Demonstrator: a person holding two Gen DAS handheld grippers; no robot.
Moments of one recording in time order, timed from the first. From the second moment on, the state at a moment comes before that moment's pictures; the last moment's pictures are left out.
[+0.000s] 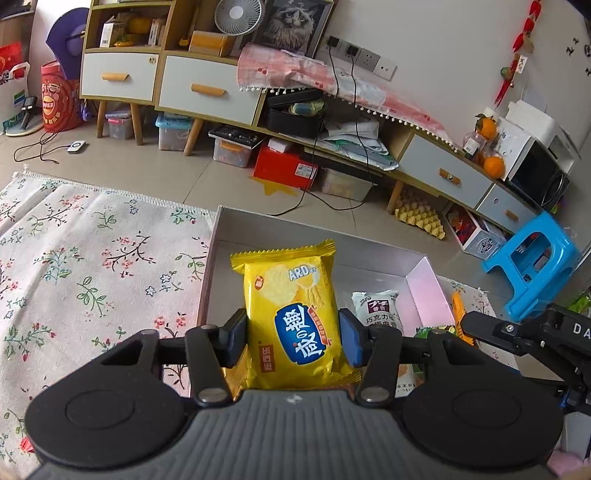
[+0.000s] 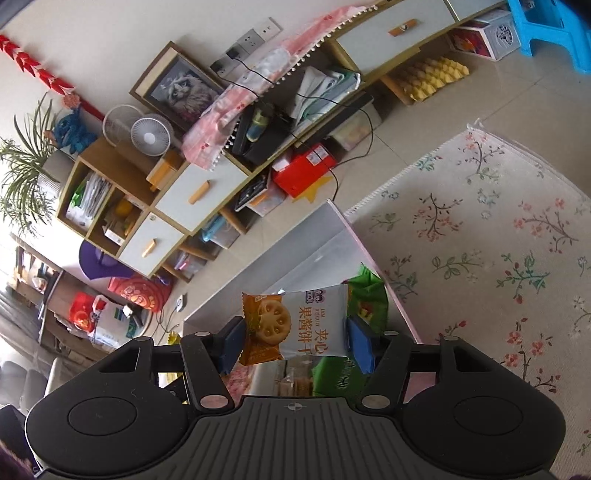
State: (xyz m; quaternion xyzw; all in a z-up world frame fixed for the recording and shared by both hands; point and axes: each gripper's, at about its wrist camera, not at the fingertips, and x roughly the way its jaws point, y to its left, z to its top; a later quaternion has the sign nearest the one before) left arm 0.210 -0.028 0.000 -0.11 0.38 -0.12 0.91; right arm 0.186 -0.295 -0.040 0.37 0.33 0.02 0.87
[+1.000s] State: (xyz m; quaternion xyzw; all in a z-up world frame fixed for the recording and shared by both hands) left arm 0.144 0.004 0.030 -0.01 0.38 -0.14 0.91; right arm 0.132 -0.287 0.009 0.30 0.32 0.03 0.90
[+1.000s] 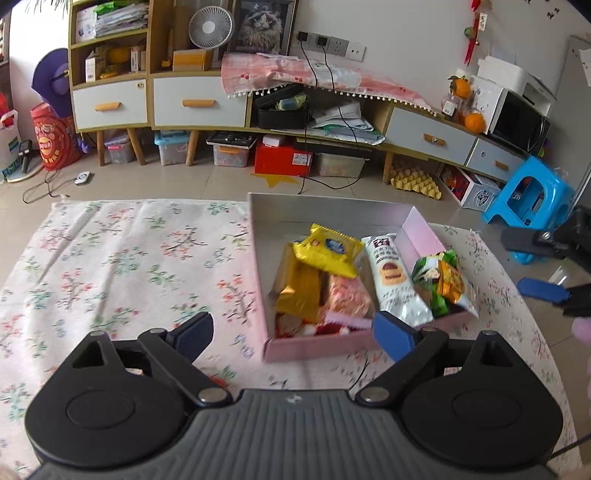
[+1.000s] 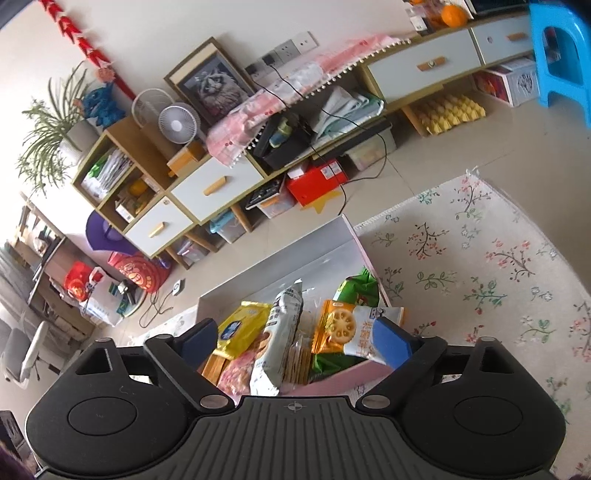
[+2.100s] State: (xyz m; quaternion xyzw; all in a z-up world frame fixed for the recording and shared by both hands) left arm 0.043 0.080 -0.011 0.09 0.41 -0.17 0.89; right arm 0.008 -0.187 -0.025 0.03 0.39 0.17 0.91
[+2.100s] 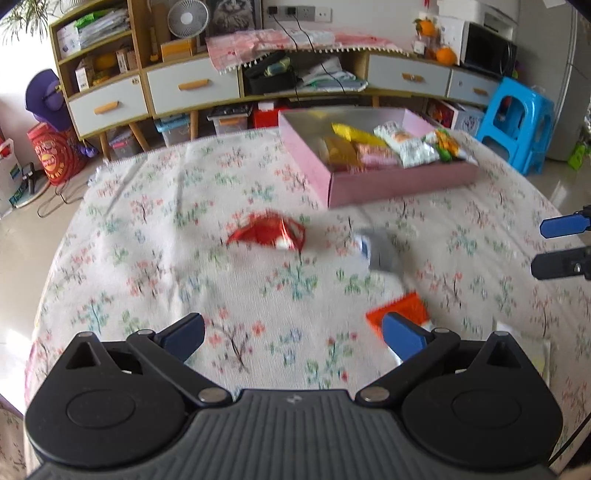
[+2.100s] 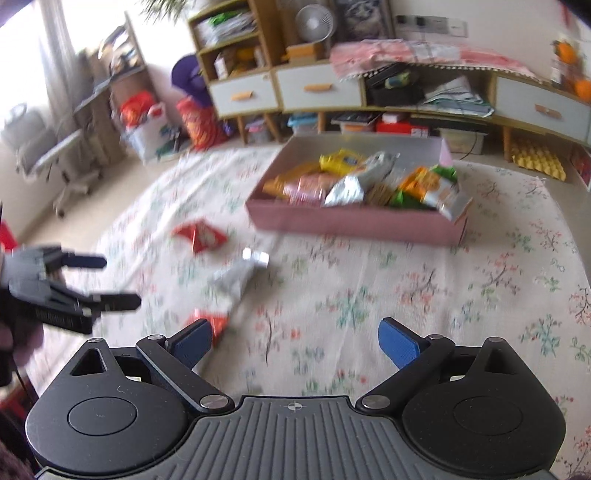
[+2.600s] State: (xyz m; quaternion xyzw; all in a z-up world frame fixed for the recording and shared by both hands) left arm 0.021 0.065 -0.042 0.13 0.42 -0.21 0.87; right arm -0.031 -0.154 -0.069 -0.06 0.42 0.25 0.87
